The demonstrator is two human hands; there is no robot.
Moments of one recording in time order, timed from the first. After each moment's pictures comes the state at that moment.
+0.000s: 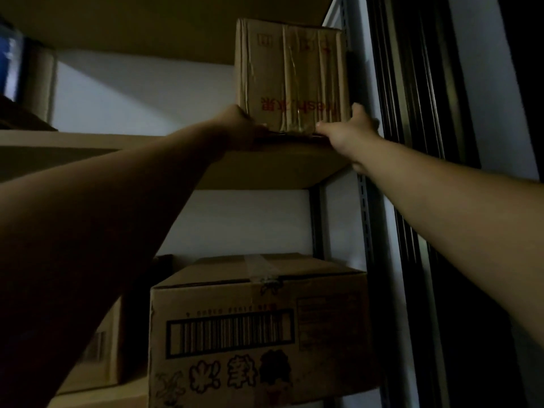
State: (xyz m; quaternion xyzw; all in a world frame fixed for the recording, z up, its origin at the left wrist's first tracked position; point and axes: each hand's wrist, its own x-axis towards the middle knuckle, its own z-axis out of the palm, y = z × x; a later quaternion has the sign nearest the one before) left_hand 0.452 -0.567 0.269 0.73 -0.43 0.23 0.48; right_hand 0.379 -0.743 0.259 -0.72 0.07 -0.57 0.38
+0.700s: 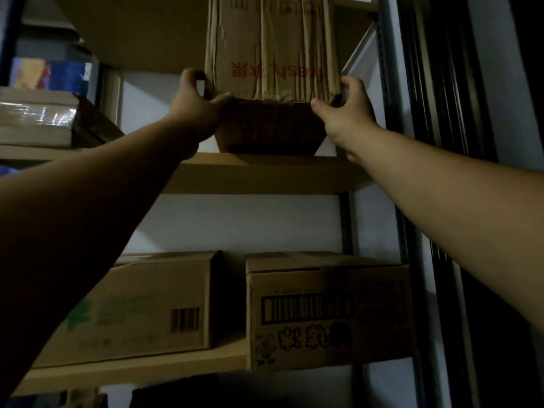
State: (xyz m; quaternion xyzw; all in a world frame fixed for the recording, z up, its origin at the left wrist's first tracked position) left_hand 0.458 -0.395 0.274 0.58 -0.41 0.31 0.63; right_hand 0.367 -0.582 0.270 -0.69 -0.03 -0.63 0.35
